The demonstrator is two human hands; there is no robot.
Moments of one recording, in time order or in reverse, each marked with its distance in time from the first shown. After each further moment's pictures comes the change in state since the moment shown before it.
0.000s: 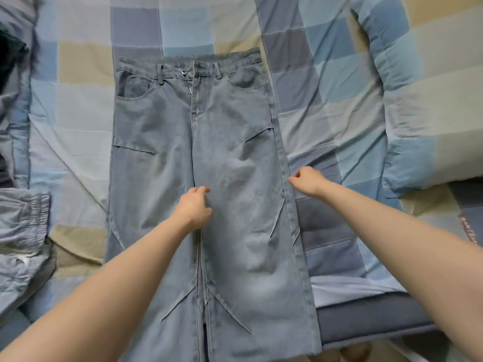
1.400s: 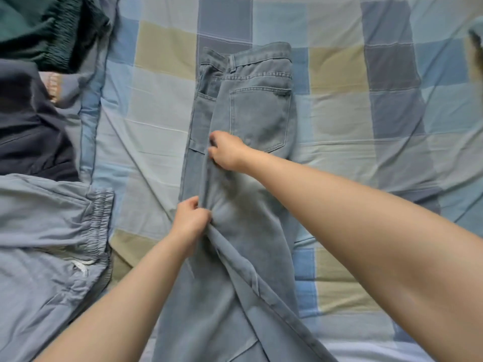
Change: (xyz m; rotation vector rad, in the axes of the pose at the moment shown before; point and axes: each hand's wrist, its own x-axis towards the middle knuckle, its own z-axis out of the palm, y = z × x) left_hand 0.030 -0.152 -0.065 -1.090 0.240 -0.350; right_hand 0.071 -0.375 0.090 0.068 -0.084 -0.491
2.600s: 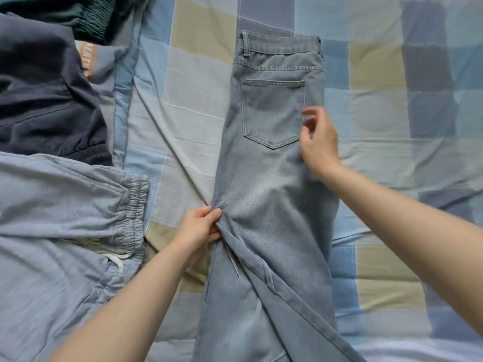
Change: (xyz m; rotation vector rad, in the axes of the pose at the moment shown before) left_hand 0.035 -0.056 -0.085 -0.296 -0.295 -0.133; right_hand -0.015 0.047 0.008 0.146 0.764 0.029
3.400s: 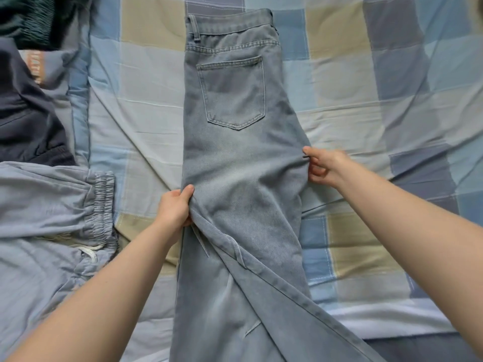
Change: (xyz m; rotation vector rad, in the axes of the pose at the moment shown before) left_hand 0.010 -0.004 0.035 0.204 0.268 0.063; right_hand -0.042 0.105 -0.076 0.687 -0.266 1.054
